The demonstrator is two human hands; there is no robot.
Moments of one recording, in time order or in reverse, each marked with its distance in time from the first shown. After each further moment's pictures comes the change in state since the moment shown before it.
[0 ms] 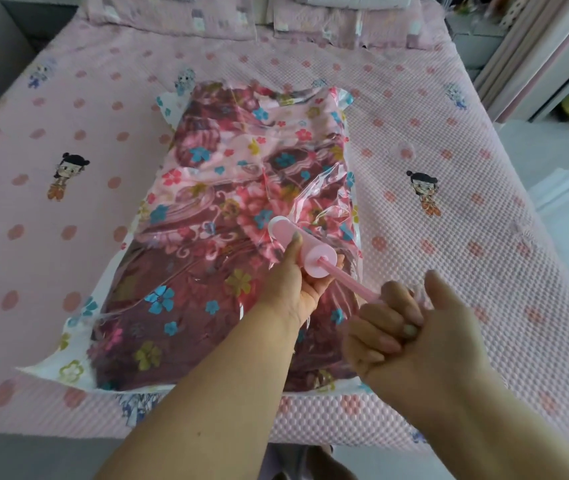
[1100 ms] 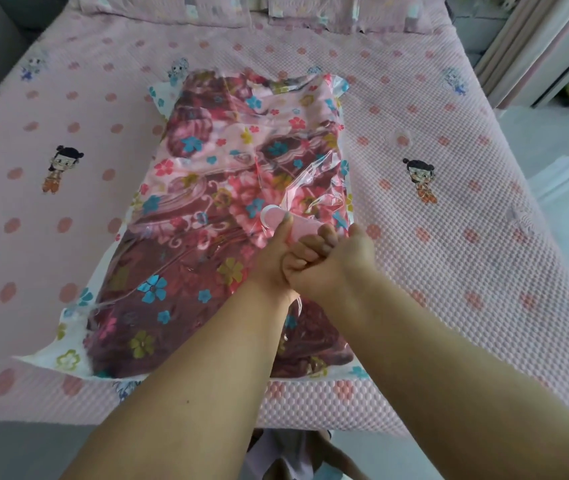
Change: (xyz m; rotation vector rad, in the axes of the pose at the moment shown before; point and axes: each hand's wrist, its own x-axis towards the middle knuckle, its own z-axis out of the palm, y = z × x) left_hand 0.008 0.002 0.004 0.346 0.029 0.026; right_hand 0.055 -0.006 0.038 -0.034 0.152 -0.019
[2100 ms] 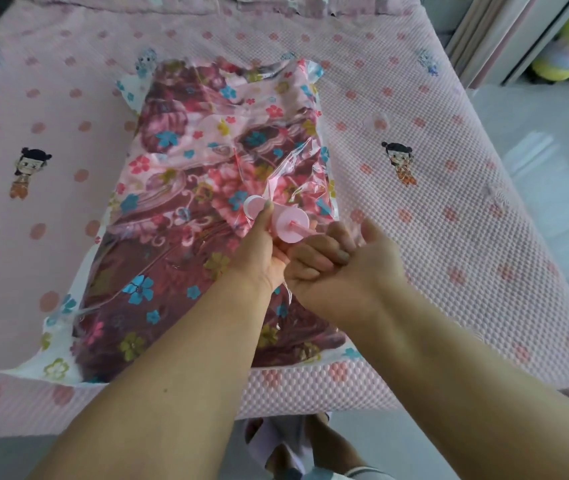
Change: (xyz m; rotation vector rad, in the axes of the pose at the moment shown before) left_hand -0.008 0.004 -0.004 0.018 -0.065 0.017; right_hand -0.033 0.003 -0.024 0.168 -0.116 0.104
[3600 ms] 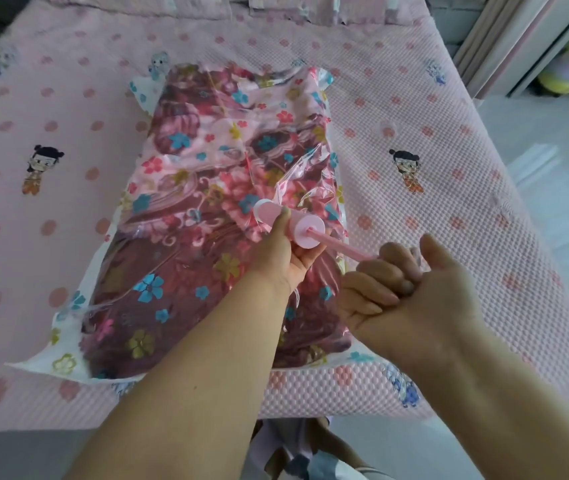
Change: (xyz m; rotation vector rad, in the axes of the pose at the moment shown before) left_hand 0.008 -0.003 0.005 -0.233 0.017 0.017; right_hand -0.029 -0.010 -0.012 0.048 -0.019 -0.041
